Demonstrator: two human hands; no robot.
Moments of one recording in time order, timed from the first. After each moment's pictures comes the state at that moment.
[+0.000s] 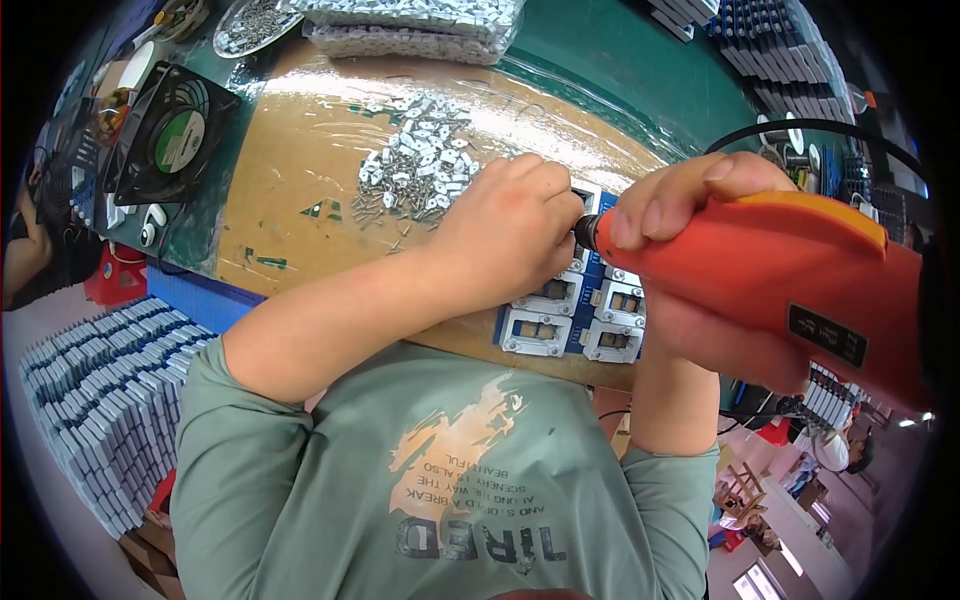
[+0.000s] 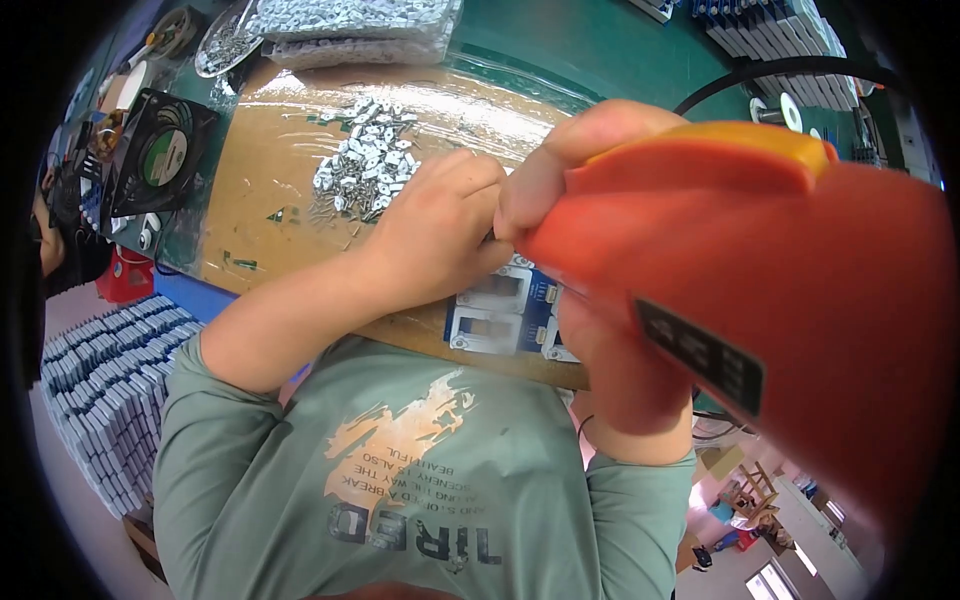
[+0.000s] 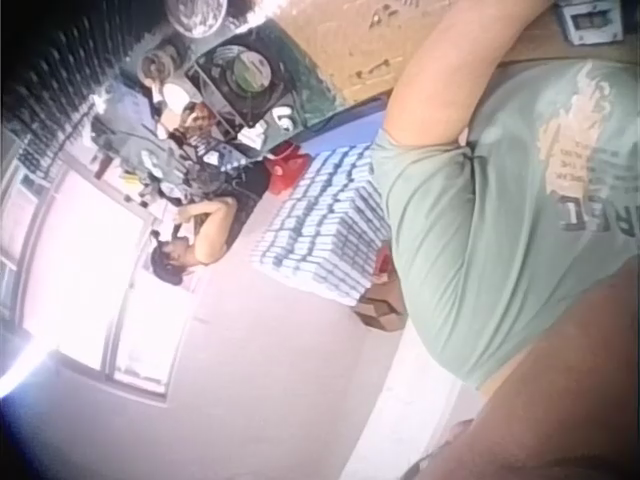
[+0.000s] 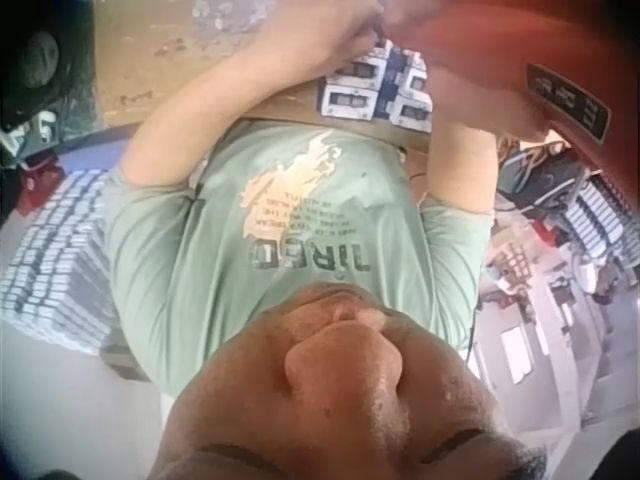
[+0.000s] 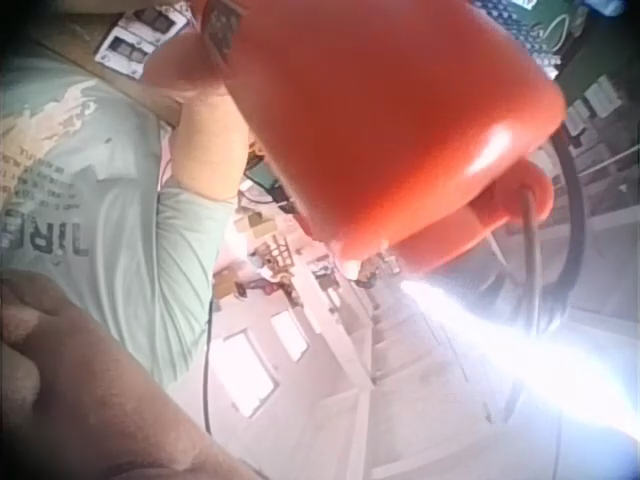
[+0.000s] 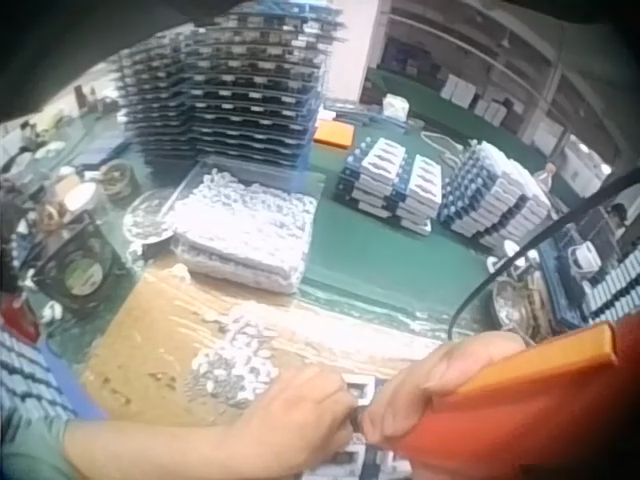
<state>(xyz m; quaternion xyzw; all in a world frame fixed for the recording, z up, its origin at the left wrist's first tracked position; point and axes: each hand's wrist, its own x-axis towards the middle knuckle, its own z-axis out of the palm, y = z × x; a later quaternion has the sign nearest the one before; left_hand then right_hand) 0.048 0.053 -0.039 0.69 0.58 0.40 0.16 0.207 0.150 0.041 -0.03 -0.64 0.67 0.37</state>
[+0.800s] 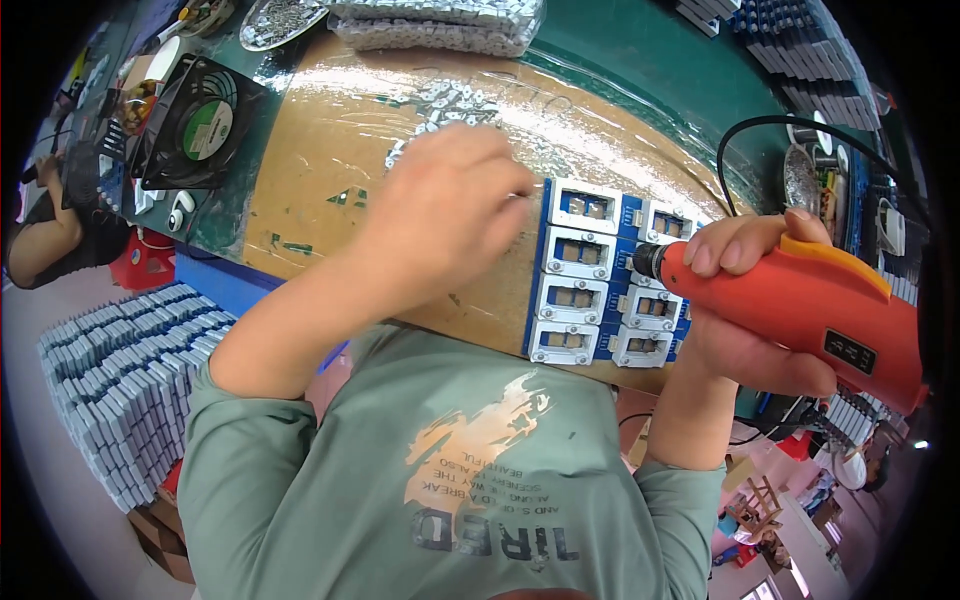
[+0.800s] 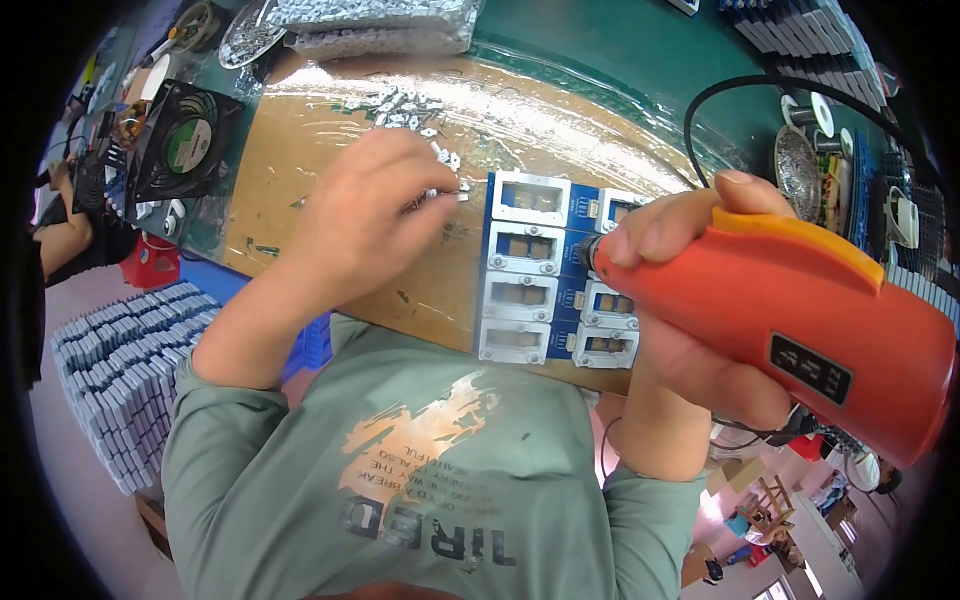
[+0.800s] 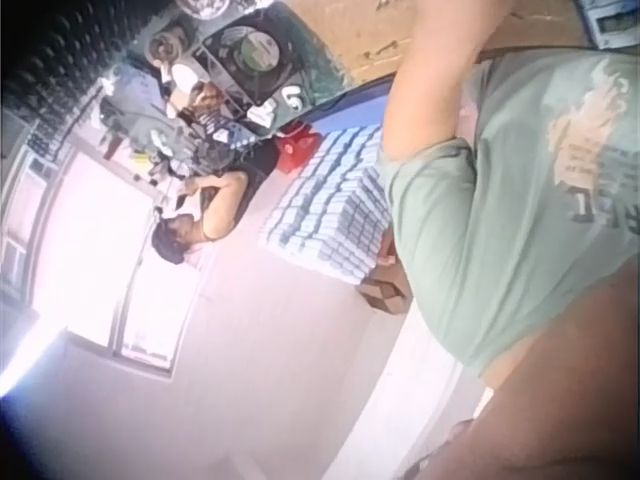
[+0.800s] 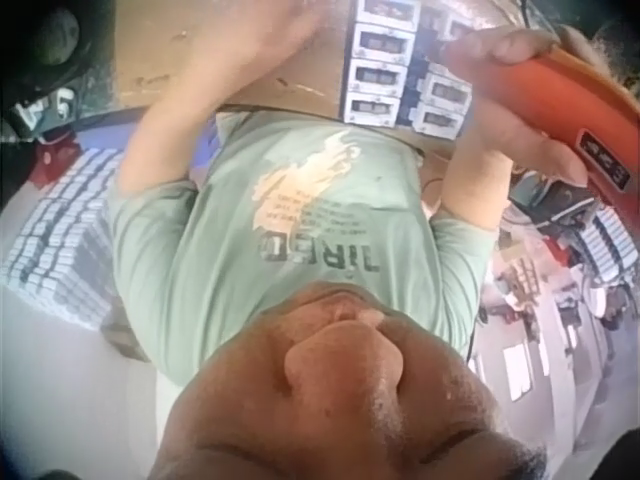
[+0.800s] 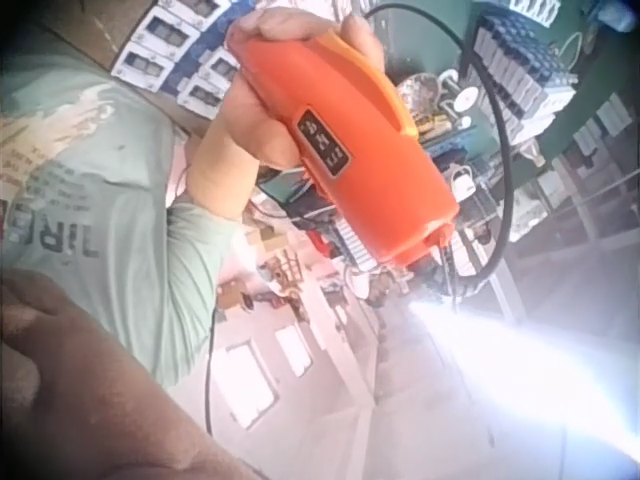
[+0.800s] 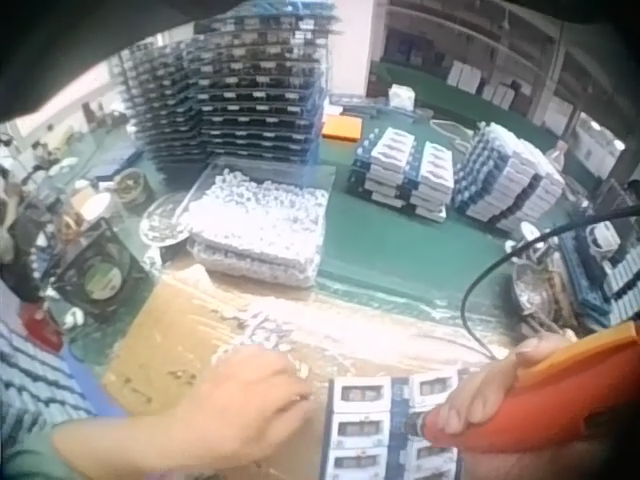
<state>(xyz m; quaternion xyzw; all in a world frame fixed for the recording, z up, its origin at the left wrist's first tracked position) 0.000 0.018 -0.012 0.68 0.63 0.36 0.08 0.240 0.152 0.020 0.03 -0.57 0.69 0.45</state>
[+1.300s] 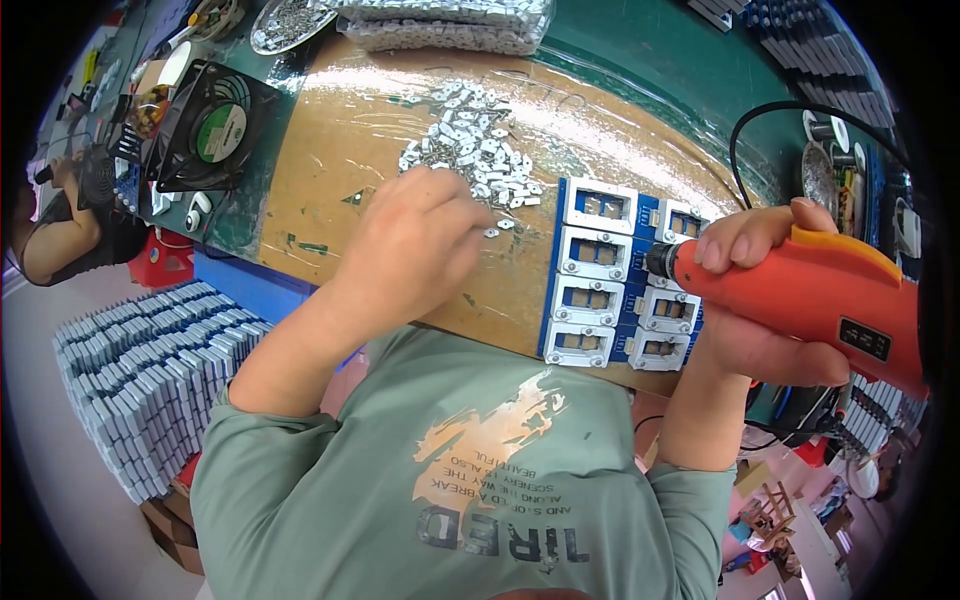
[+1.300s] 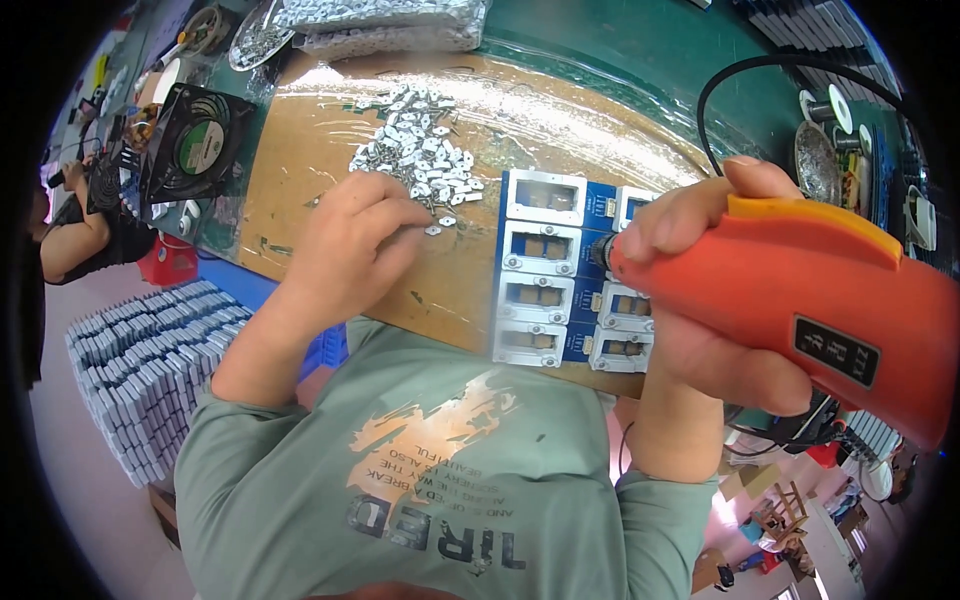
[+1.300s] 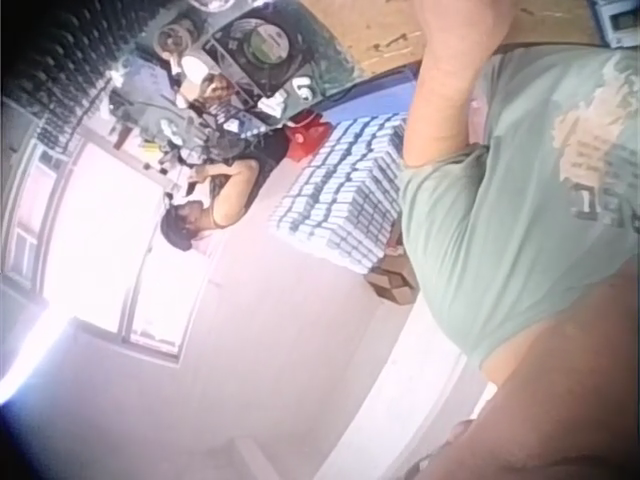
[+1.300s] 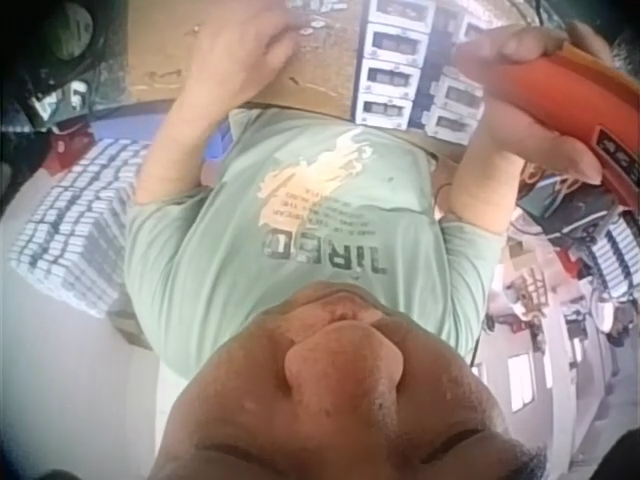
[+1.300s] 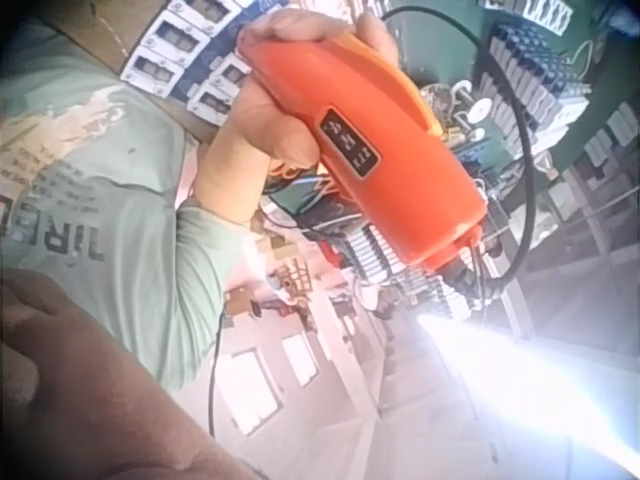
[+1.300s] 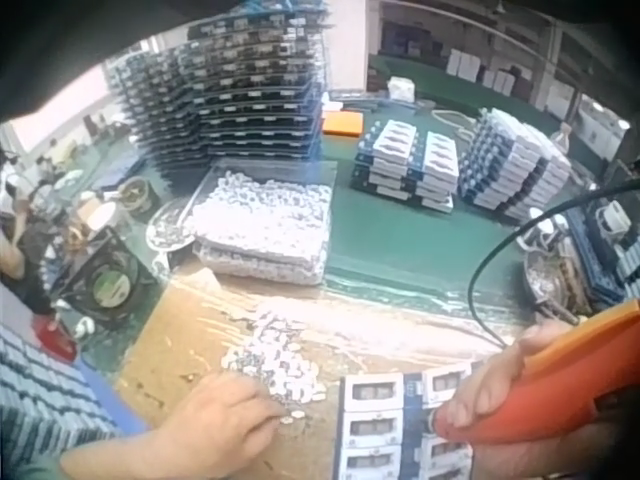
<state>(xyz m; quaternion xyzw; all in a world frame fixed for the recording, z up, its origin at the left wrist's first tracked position) -0.010 -0.023 -0.021 0.67 0.67 0.28 0.11 0.236 0.154 0.009 -0.01 -0.59 0.66 0.47</state>
